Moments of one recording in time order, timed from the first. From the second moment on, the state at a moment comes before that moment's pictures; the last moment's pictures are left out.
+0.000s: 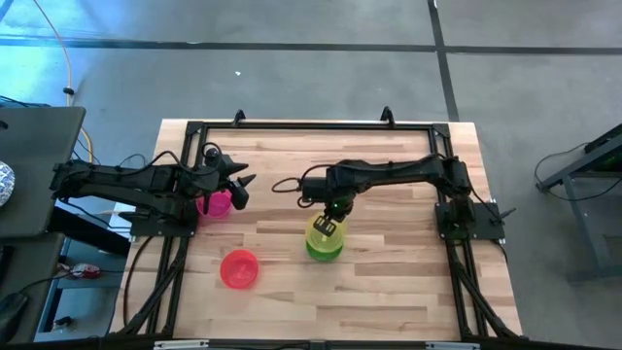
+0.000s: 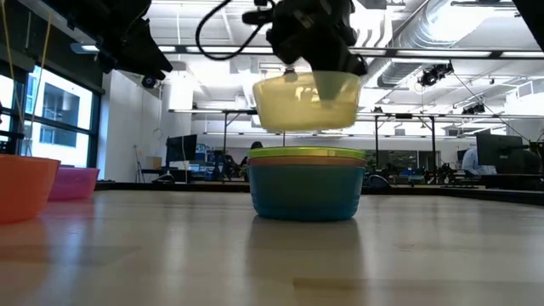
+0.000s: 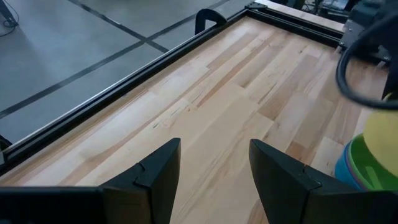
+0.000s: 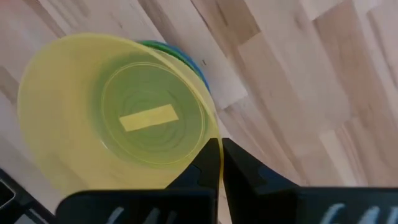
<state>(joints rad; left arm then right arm) 0.07 0.76 0.63 -0.47 -0.59 -0.42 0.03 2.01 1.86 -1.33 -0.10 0.62</state>
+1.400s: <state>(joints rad) 0.07 0.76 0.63 -0.47 -0.59 -0.42 0.06 2.02 1.77 -1.19 -0.11 0.65</state>
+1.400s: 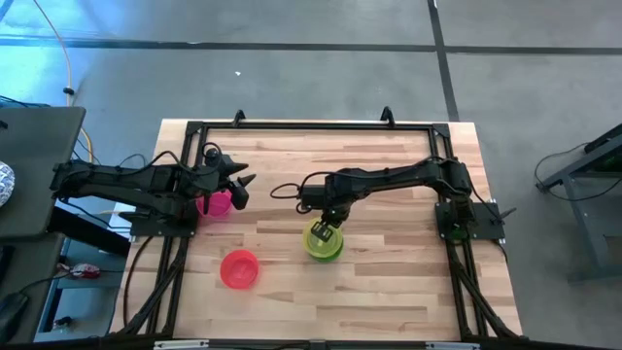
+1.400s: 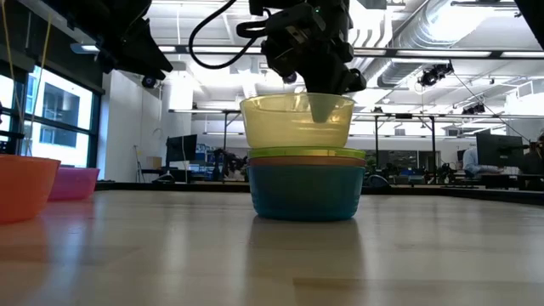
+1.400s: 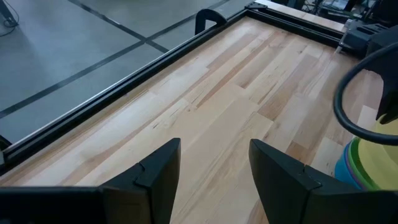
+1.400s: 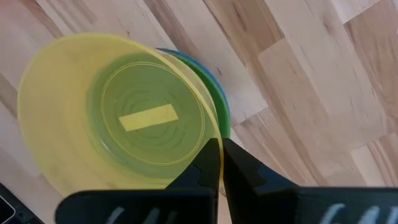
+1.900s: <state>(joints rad) 0.07 0.76 0.63 -0.47 -0.59 -0.44 0.09 2.01 1.63 -1.11 -0.13 0.72</state>
